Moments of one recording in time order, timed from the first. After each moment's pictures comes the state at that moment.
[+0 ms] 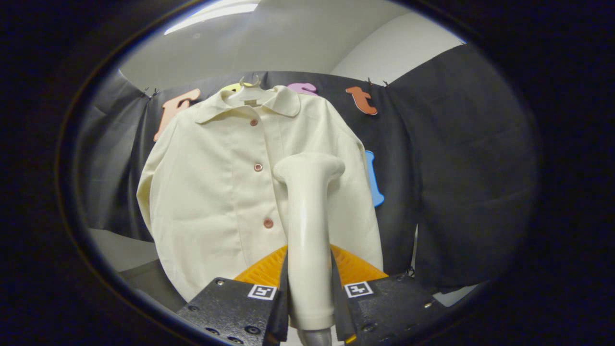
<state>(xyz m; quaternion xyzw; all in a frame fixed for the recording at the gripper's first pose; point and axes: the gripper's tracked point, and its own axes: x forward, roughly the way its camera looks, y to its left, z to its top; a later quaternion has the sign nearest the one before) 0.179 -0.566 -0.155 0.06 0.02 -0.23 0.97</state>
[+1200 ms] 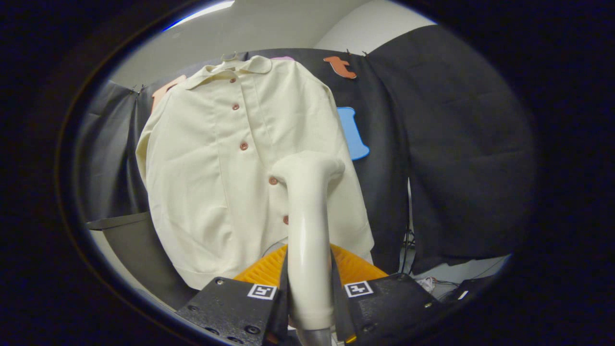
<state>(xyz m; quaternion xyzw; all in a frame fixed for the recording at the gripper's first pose) 0.110 -0.557 -0.265 0.14 0.09 -0.24 0.96</state>
